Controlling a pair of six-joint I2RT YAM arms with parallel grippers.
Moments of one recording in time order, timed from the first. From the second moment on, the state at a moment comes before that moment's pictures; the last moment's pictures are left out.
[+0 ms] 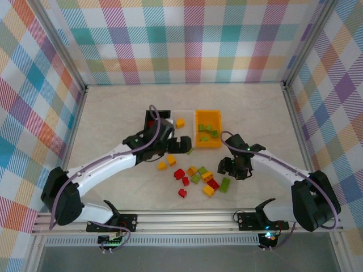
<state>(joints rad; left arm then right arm) -0.77 1.34 0.99 -0.47 -0.04 -0.68 0.50 1.30 0.69 -0.76 -0.12 0.74</state>
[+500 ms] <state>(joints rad) -0.77 1.06 0.74 -0.47 -0.10 -0.74 0.56 1.46 0.73 -0.86 -0.12 0.80</state>
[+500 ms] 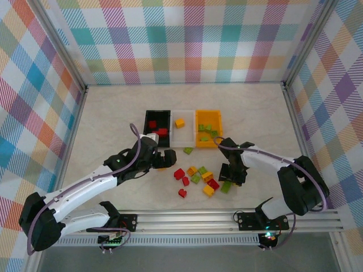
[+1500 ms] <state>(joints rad) -0.77 0.99 0.67 -0.55 -0.13 -0.75 0.51 1.84 1.47 -0.65 0.20 0.49</state>
